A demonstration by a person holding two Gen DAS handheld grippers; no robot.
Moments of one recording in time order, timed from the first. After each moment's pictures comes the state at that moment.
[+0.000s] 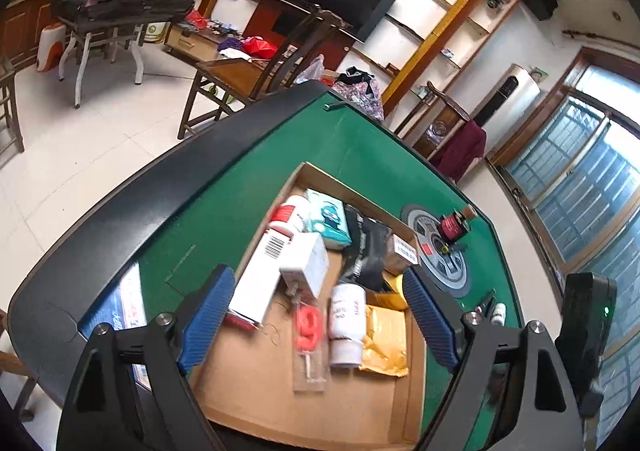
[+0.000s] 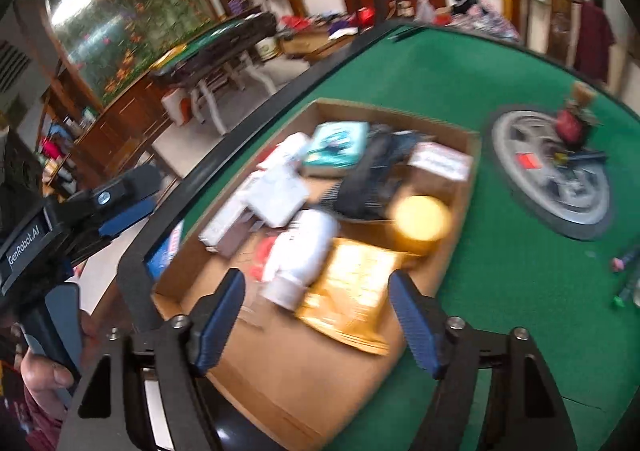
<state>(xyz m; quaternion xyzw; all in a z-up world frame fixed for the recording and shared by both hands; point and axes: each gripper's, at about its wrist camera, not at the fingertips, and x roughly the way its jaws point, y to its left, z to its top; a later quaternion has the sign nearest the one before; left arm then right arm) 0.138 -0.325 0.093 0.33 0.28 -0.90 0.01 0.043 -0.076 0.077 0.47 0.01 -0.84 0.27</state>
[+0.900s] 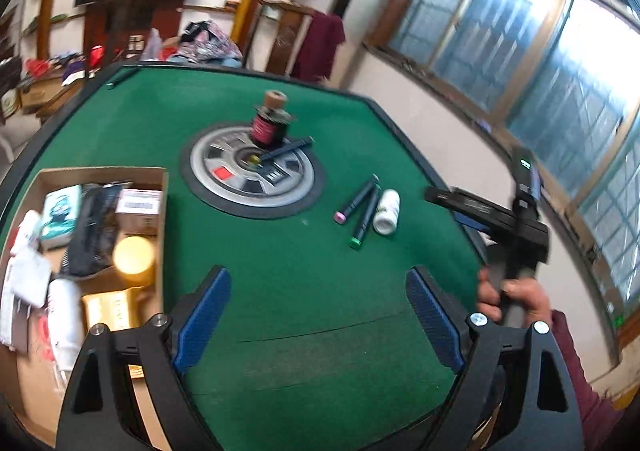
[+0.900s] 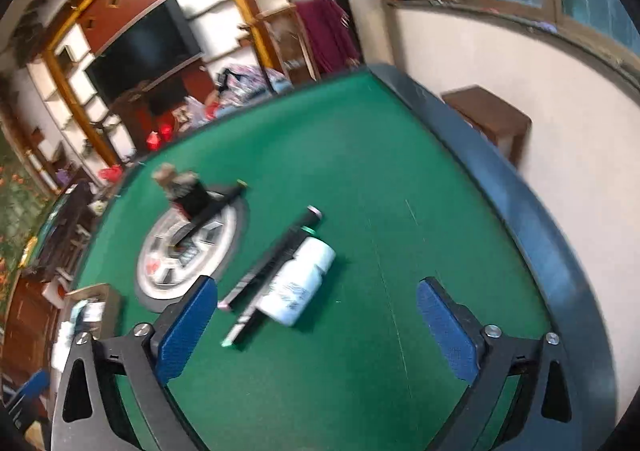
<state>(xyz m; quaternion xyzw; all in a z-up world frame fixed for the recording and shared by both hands) 0.080 -0.059 0.114 0.40 0.09 -0.89 -0.22 -0.007 0.253 0.076 0.40 -0.16 -0.90 -0.03</state>
